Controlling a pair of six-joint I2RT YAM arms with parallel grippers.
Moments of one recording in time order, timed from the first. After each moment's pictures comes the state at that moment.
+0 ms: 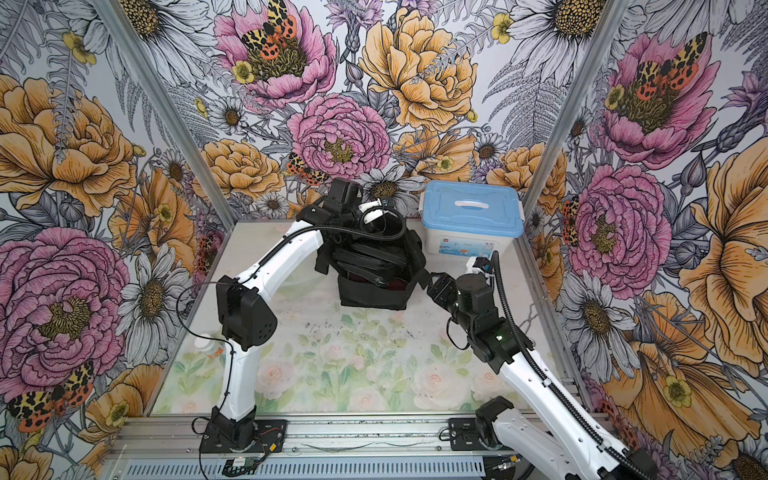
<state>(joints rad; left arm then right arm) -0.54 2.15 2.23 -0.75 0.02 0.77 0.45 0.88 0.79 -0.38 0.13 0.91</state>
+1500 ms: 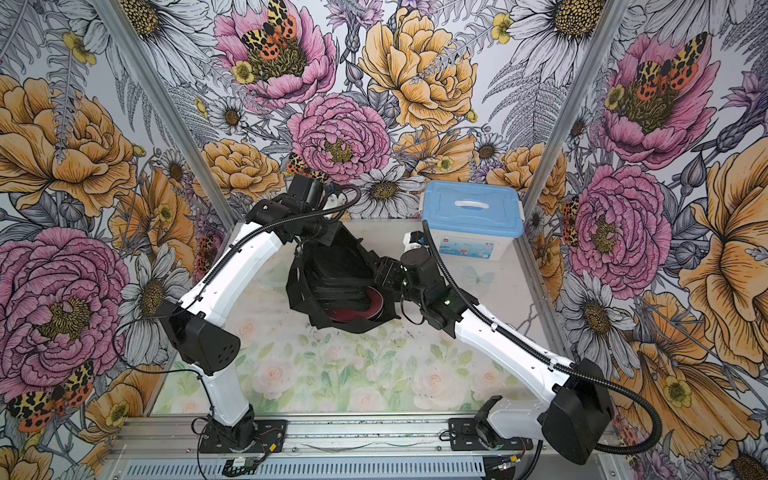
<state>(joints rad) -0.47 1.85 2.05 -1.09 -0.05 0.00 0.70 1.28 1.03 -0.19 0.06 0.83</state>
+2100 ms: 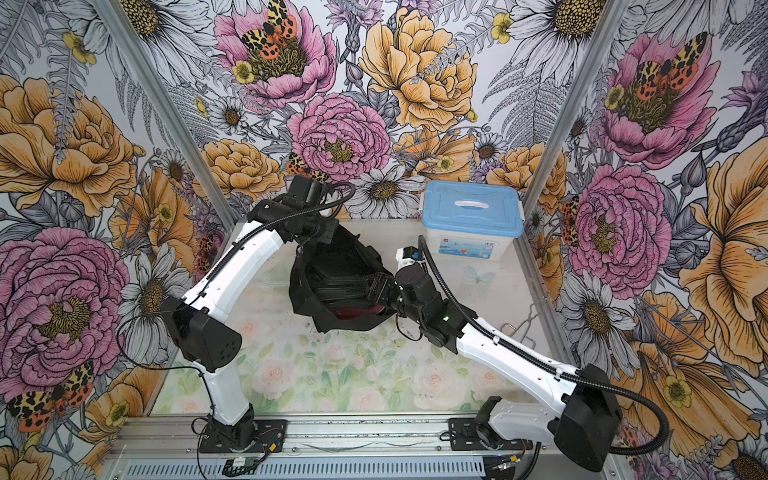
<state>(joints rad) -0.45 1.87 2.06 -1.08 -0.07 -0.10 0.81 1.24 0.97 -0.17 0.04 0.94</state>
